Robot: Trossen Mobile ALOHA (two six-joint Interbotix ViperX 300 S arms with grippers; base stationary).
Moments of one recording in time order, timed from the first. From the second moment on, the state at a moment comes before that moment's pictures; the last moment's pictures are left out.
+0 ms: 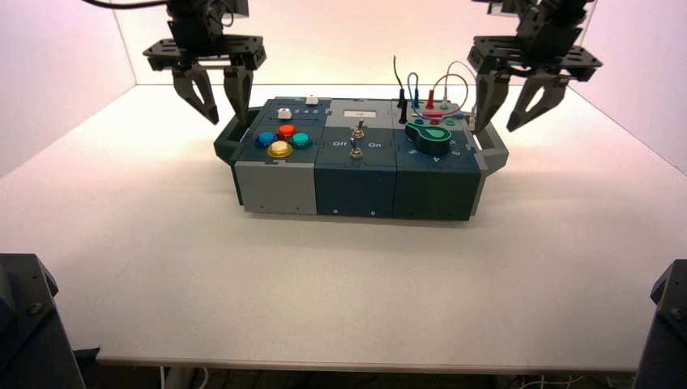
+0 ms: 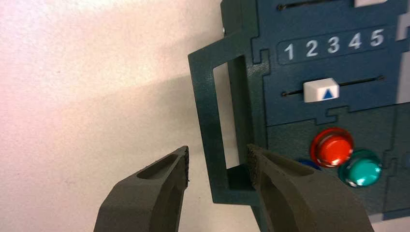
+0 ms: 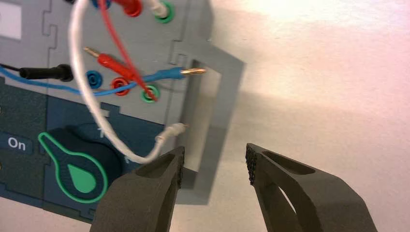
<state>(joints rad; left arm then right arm) -0.29 0.20 0.53 -0.09 0.71 0.00 0.18 0.05 0.71 0.15 0.60 -0.06</state>
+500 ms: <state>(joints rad) -0.29 0.28 0.51 -0.08 0.68 0.01 0.18 0.11 0.71 0.14 0.58 -0.06</state>
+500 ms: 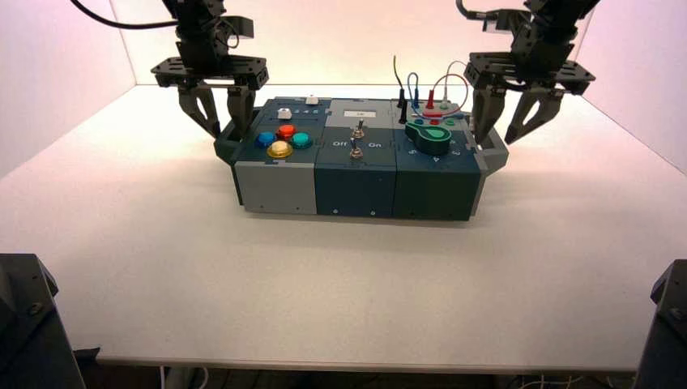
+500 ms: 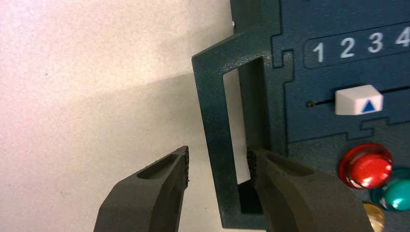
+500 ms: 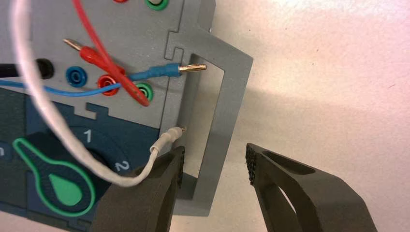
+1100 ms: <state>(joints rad) -0.27 0.31 0.50 -0.07 0.68 0.02 0.20 0.15 0.70 0.15 0.57 -0.06</state>
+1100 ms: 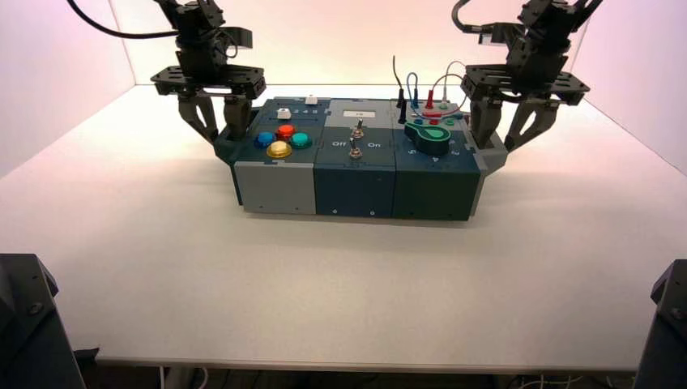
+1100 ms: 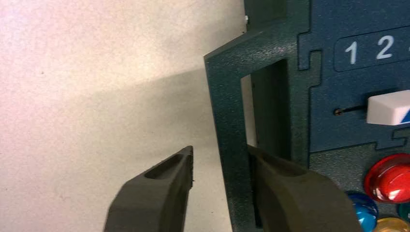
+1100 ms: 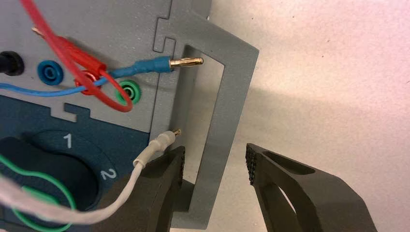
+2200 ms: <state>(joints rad) -0.03 0.32 0.49 -0.07 0.70 0.11 0.41 0.27 0.55 0.20 0.58 -0.01</state>
